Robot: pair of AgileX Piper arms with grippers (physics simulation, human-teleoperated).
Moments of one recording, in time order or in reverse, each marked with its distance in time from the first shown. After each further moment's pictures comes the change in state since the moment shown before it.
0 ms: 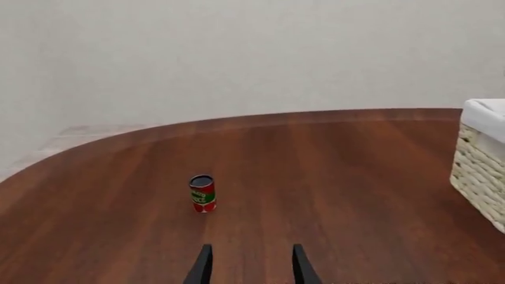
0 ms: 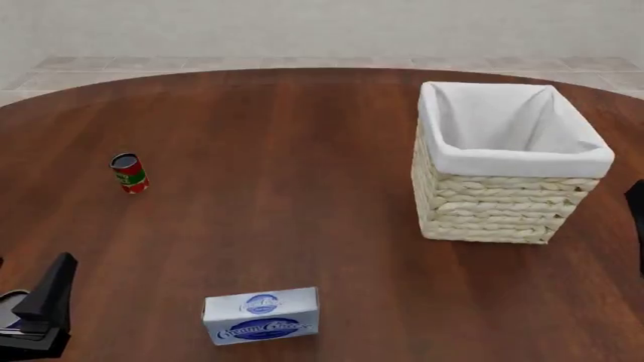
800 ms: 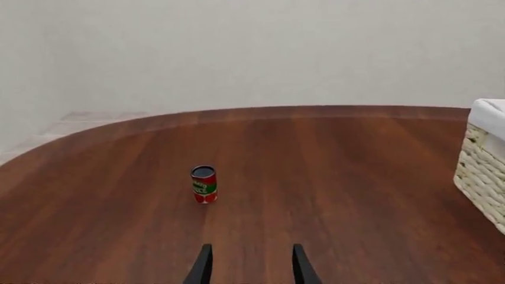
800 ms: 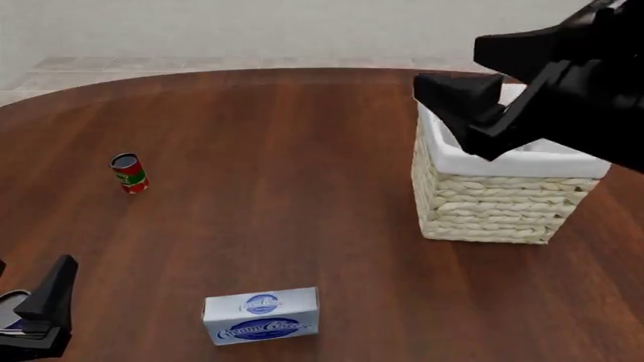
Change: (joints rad) left arm 0.021 0.006 0.009 0.012 -0.033; right arm 0.590 0.738 -0.565 0.058 -0.183
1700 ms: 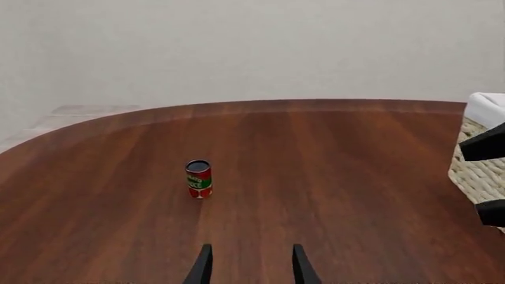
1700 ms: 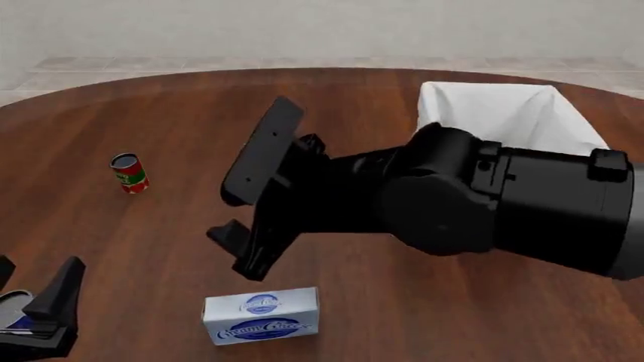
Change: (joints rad) left arm -0.016 0.031 0.014 -0.022 -0.009; right arm 0.411 0.581 -0.244 0.094 -0.127
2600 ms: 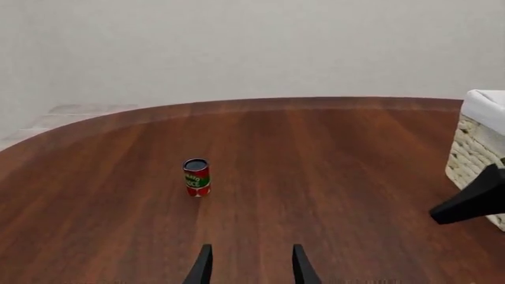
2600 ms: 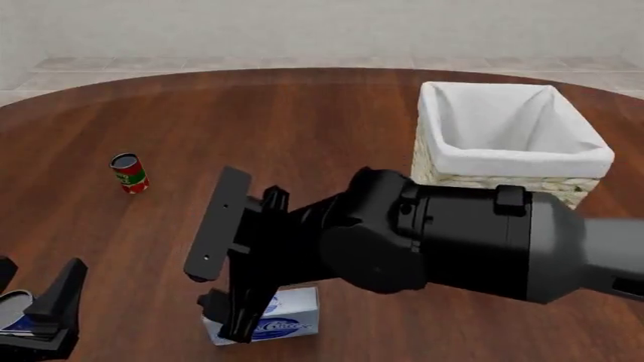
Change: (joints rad) left arm -0.010 -0.008 0.000 0.014 0.002; right arm 0.088 0.112 -0.015 0.096 -0.071
